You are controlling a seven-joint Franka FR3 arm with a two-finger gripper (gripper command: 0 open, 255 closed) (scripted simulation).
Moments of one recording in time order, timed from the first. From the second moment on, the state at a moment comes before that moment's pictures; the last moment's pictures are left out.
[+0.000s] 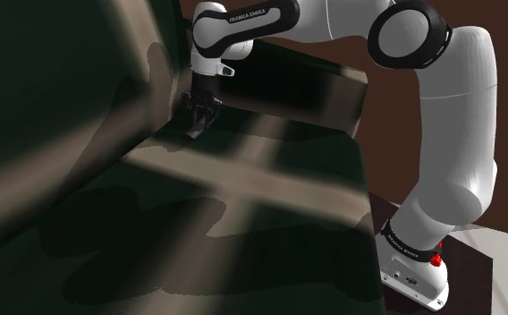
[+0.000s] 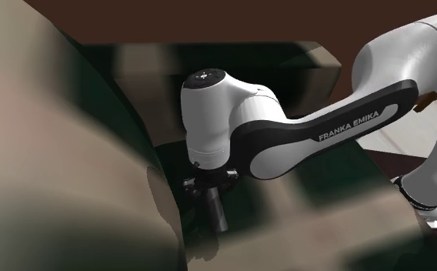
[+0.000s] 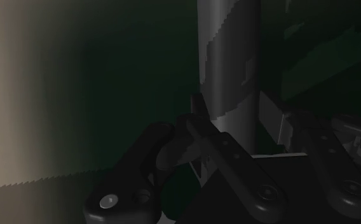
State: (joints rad) arm -0.06 0.51 0.34 -1.45 0.07 1.93 1.34
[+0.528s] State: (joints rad) arm -0.05 0.50 0.34 -1.37 0.07 1.84 1.36
